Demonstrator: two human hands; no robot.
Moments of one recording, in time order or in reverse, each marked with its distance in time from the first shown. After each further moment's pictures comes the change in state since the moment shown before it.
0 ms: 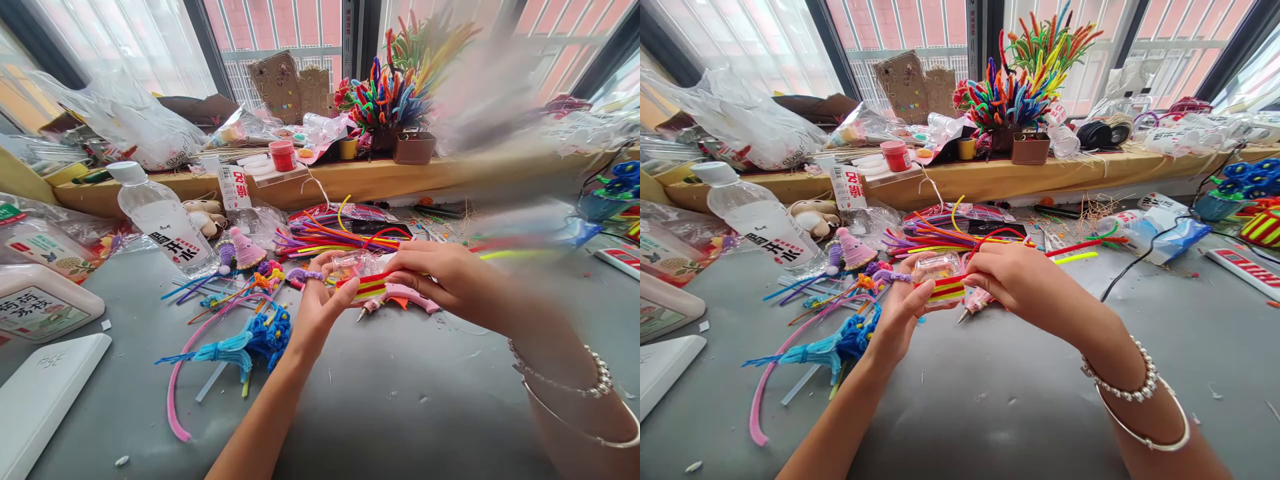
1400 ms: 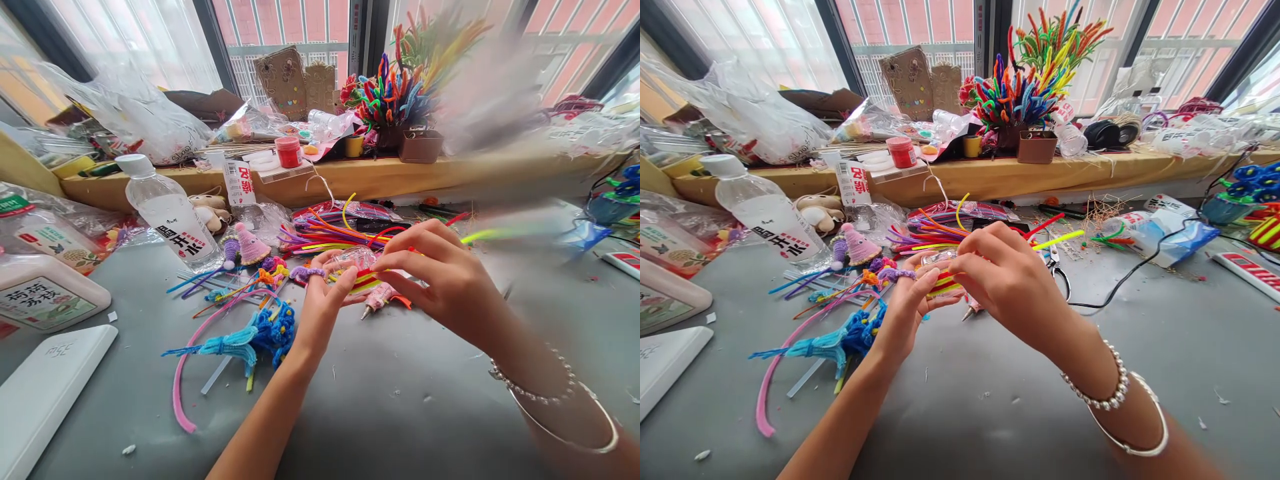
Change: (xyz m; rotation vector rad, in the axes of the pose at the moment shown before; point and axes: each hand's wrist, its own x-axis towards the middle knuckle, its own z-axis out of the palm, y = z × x) left_hand 0.004 -0.004 -0.005 0.004 0.050 -0.056; right_hand 0.006 -0.016 0.018 -0.170 0.433 -0.156
